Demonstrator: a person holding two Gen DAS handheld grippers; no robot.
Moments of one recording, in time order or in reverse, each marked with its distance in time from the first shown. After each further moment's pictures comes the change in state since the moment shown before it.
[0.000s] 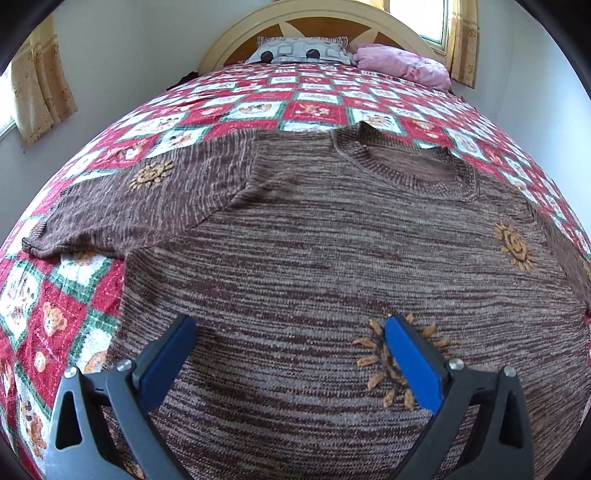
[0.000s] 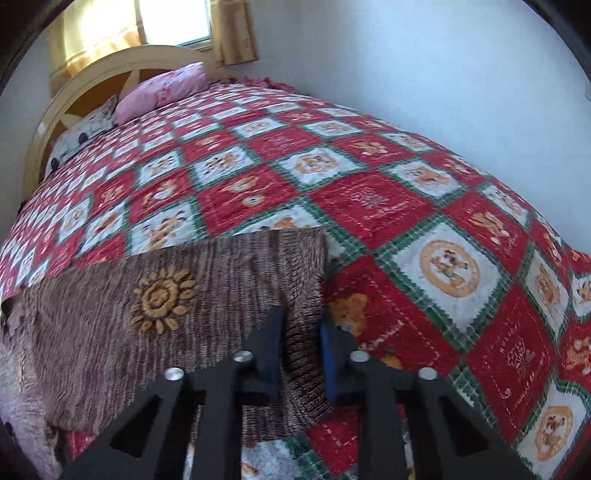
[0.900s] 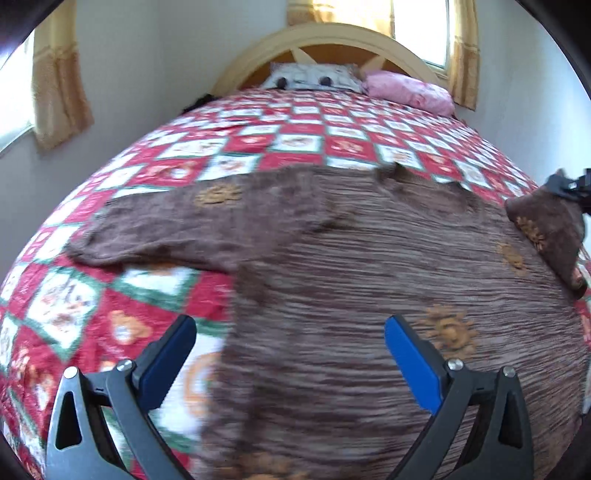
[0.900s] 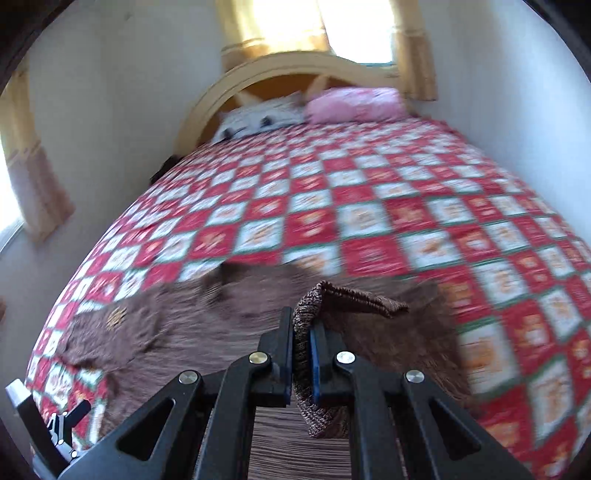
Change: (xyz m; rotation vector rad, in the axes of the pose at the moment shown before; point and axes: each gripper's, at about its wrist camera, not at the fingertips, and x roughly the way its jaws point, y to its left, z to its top) left arm -0.040 0.069 -0.008 -0.018 -0.110 0.021; right arm -0.133 0.316 -0.052 -0.335 -0.087 0.481
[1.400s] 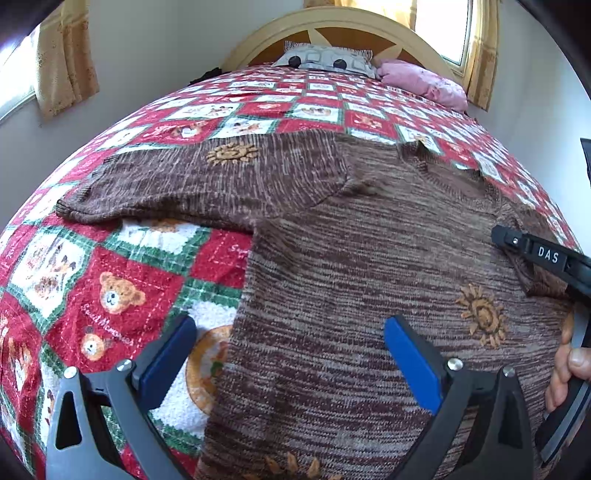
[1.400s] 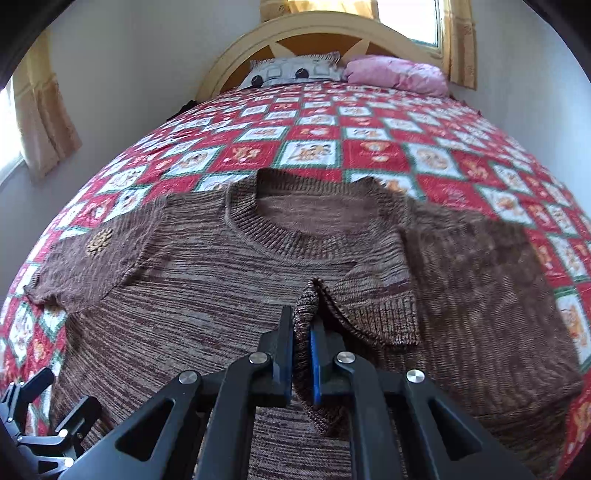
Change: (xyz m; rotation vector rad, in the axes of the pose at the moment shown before) left arm 0.026 0.013 -0.013 -0.060 0.085 -0.031; right arm 0.089 0.043 -0.062 -0.120 0.131 0.015
